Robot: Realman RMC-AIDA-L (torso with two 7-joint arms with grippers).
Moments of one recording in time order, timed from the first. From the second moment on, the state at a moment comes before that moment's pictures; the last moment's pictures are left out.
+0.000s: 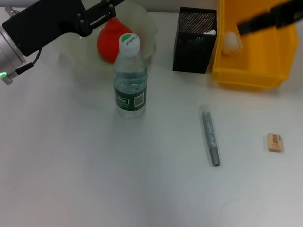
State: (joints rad) left arm -0.39 -2.07 1.22 0.69 1.00 1.28 -0.90; right arm 0.74 2.05 -0.99 -1.68 -2.44 -1.86 2.74
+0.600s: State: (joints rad) left arm -0.40 -2.07 1.22 0.69 1.00 1.27 -0.88; right arm 0.74 2.08 -1.15 -1.60 -2.53 -1.73 2.74
